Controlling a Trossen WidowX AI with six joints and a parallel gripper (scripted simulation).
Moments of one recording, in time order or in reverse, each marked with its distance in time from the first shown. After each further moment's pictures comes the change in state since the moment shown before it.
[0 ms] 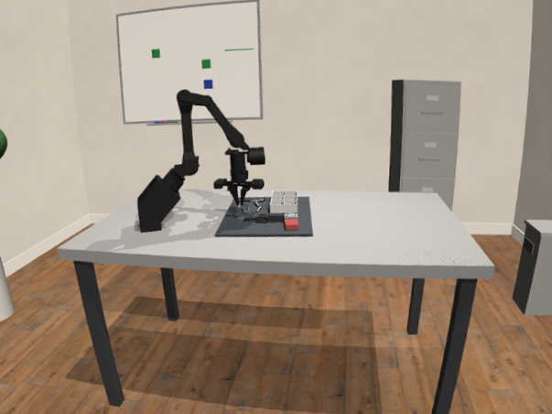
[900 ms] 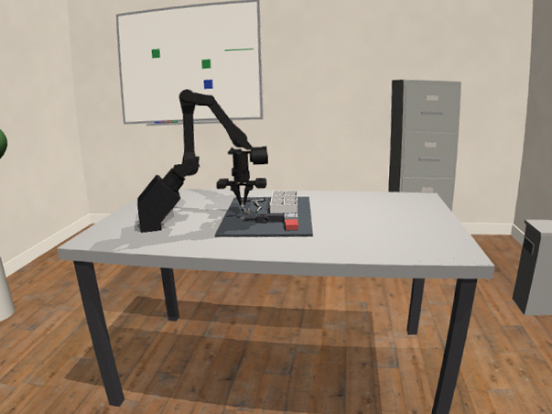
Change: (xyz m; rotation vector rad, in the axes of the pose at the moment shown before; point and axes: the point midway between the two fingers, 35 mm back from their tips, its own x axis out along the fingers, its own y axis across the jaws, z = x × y) arm -0.002 -0.011 0.001 -0.104 -0.002 0.000
